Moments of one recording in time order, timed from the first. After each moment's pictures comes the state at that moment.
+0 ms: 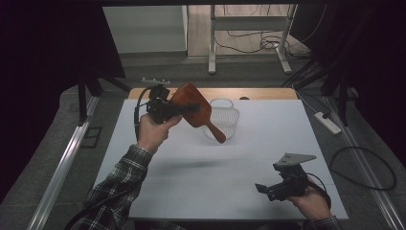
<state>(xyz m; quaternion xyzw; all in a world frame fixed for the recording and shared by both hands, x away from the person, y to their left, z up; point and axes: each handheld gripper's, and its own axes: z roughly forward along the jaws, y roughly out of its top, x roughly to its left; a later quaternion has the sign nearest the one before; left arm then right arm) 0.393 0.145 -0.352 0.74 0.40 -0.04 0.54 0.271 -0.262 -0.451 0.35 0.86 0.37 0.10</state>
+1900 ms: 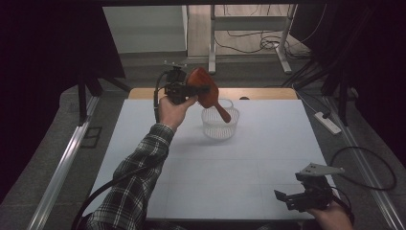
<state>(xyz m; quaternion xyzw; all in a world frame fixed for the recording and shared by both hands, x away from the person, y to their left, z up) 0.458 0.105 -0.351 0.72 0.45 0.01 0.52 0.239 -0.305 -0.443 0.42 0.83 0.35 0.13</state>
